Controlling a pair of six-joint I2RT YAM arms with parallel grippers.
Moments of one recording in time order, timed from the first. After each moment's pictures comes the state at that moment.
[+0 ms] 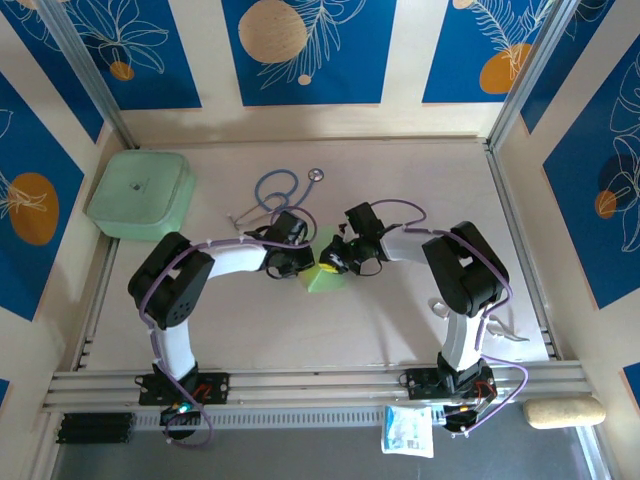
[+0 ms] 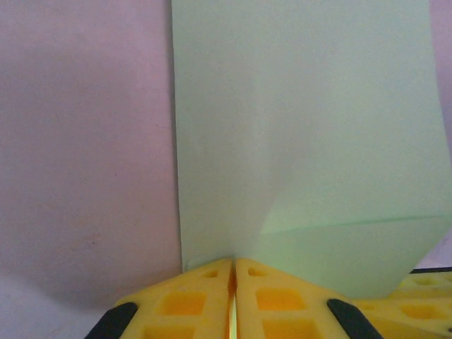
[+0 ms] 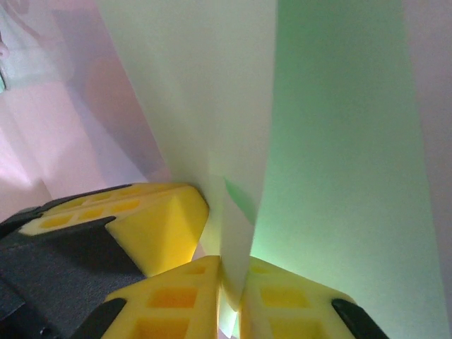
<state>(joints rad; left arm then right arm) -0.65 1.85 1.02 -0.20 0.19 -0.92 0.54 1.86 0.98 -0.15 -0.59 0.94</state>
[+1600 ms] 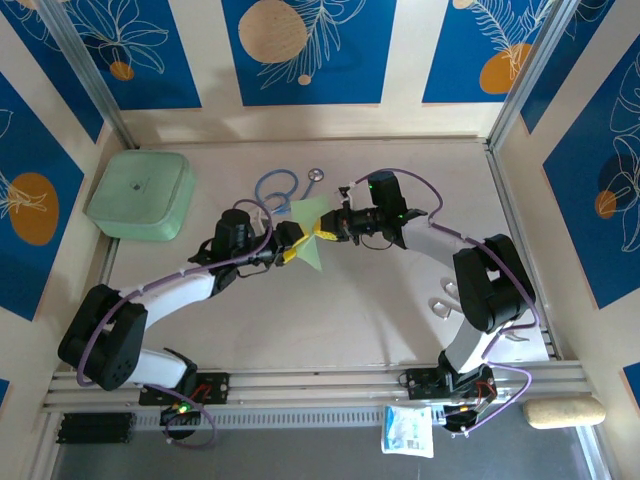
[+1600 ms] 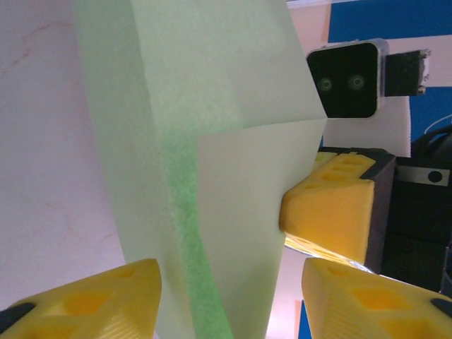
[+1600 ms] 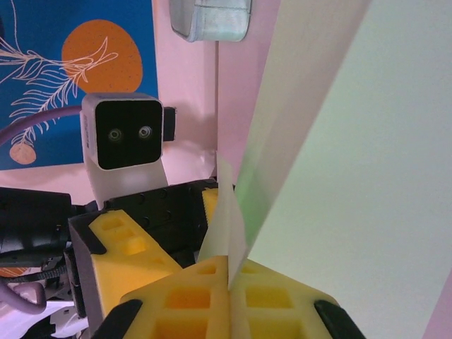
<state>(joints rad) -0.52 1.39 0.67 0.32 0.55 -1.26 0.42 1.69 1.03 0.04 -1.01 0.96</state>
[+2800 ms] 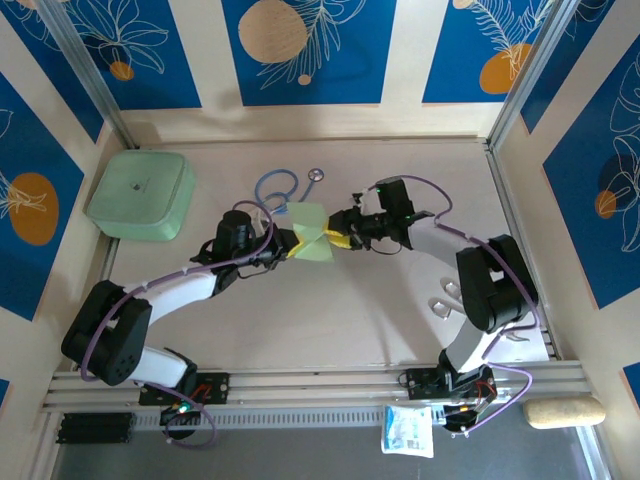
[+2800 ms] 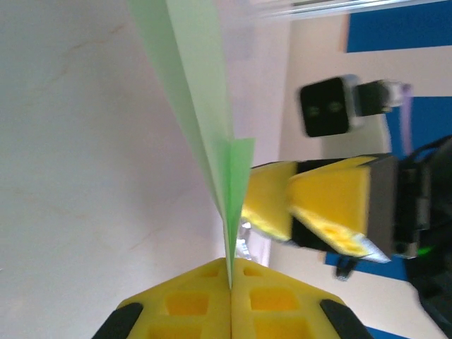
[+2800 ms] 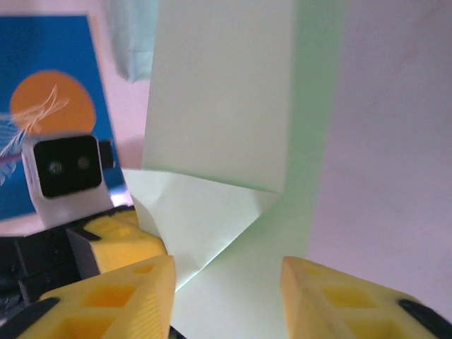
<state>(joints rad) -0.50 1.41 0.67 0.27 0.51 -1.19 0.35 1.67 0.99 -0.11 -0.87 0.91</state>
